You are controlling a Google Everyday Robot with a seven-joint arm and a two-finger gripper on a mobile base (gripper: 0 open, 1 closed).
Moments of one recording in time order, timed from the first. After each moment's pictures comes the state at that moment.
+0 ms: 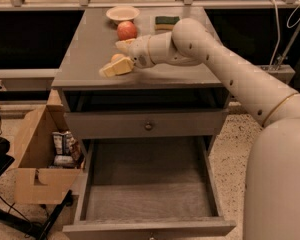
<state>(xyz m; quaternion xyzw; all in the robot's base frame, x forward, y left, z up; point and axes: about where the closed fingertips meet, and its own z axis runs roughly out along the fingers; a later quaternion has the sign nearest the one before) 0.735 0.117 0.861 -0.52 0.63 0.31 0.49</state>
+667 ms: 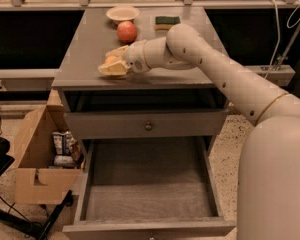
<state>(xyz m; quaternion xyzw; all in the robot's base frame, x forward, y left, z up) 0.735 0.133 0.836 -0.53 0.63 0.32 0.47</state>
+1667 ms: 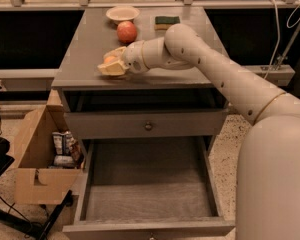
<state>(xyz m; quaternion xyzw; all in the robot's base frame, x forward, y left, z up) 0.734 0.138 0.836 -0.53 0.62 0.32 0.47</state>
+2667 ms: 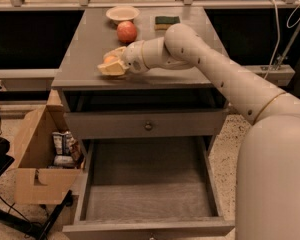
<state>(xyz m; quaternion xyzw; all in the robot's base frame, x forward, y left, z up) 0.734 0.138 0.837 -0.53 0.62 0.32 0.47</state>
